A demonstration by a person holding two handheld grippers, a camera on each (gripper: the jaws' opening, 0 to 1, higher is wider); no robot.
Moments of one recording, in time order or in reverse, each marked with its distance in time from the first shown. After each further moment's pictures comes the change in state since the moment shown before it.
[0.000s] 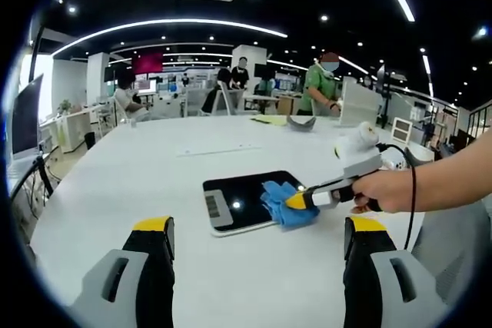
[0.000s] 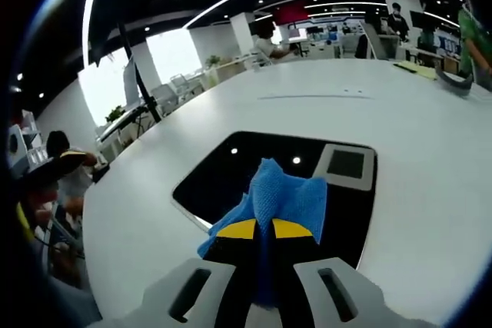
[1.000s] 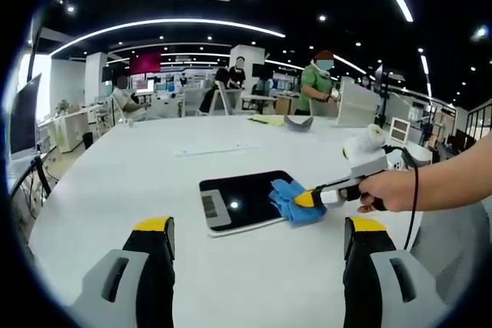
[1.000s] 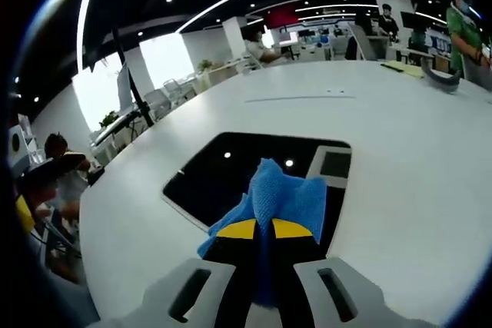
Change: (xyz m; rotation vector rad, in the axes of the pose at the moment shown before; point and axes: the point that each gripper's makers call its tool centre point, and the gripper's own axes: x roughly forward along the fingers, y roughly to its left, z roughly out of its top) left arm 0.003 -0.002 -0.003 -0.003 0.000 -0.011; right arm -0.015 -0.018 -0.005 0.017 -0.023 -0.038
